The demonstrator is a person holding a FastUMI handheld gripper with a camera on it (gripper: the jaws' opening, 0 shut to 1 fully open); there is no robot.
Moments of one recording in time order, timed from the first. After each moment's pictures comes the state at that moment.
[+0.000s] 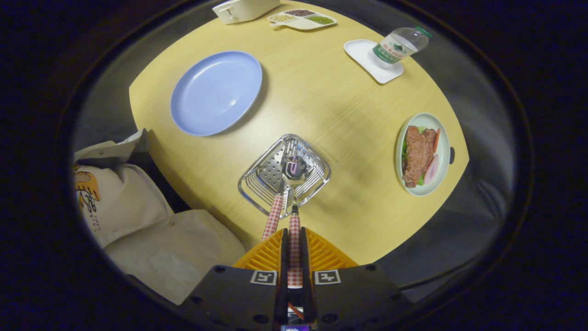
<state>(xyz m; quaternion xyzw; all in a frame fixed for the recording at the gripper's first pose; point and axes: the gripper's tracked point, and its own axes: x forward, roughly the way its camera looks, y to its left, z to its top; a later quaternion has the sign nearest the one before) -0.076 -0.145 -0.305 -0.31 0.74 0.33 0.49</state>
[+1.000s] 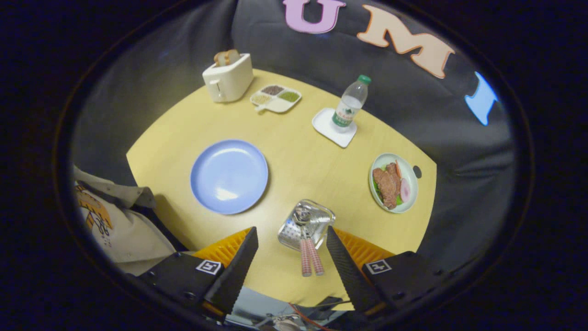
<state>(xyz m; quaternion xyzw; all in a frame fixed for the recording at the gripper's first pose) -0.065 -0.061 -0.235 -0.15 0.58 0.25 0.76</state>
